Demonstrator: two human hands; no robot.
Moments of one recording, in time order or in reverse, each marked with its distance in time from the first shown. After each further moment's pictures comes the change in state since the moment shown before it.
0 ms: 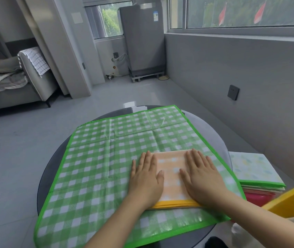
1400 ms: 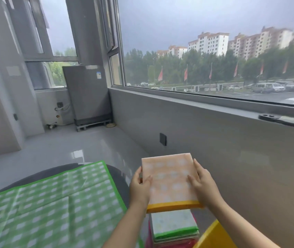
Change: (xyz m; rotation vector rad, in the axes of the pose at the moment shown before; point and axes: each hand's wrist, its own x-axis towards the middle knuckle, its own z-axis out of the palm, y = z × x) left_hand 0.106 0.246 -0.023 -1.490 0.199 0.038; right_hand -0.009 0.239 -0.115 0.746 0.544 0.298
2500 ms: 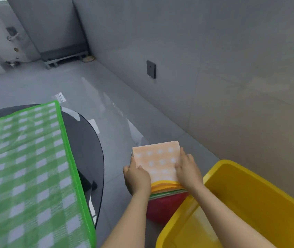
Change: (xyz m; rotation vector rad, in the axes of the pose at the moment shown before) left_hand 0.042 -0.214 0.052 0.686 0.185 -0.330; right_hand 0.025 0.216 0.131 -0.393 -0.211 0.278
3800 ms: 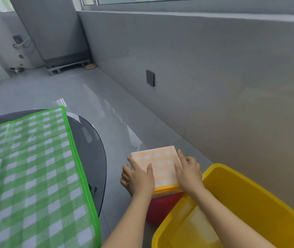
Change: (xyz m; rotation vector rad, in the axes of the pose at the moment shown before) left_hand -0.021 0.010 -0.008 0.434 -0.006 0.114; right_hand -0.023 -0.006 -0.027 -0.066 0.024 -0.012
